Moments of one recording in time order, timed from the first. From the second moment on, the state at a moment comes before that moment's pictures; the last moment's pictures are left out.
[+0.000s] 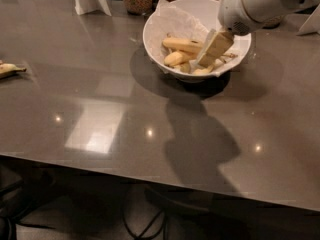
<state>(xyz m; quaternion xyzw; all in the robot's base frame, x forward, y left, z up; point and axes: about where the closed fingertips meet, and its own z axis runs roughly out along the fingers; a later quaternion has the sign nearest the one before) 0.634 -0.117 0.976 -0.59 0.69 -0.06 0.41</state>
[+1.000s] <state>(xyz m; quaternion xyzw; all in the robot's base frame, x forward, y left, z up) 0.687 -0.101 0.930 -0.58 0.72 -0.04 0.38</state>
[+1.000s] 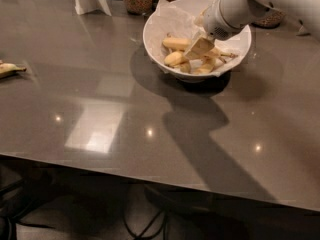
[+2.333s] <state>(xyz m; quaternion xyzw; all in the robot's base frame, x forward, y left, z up) 0.691 -0.120 0.902 -0.59 0.73 -0.06 0.34</state>
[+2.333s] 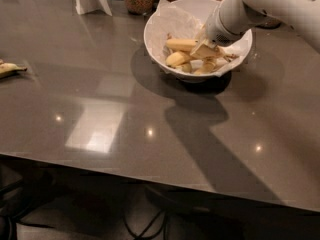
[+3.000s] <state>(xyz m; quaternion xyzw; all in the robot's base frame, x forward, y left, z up) 0.662 -0.159 0.940 -0.59 0.72 -0.08 0.35</state>
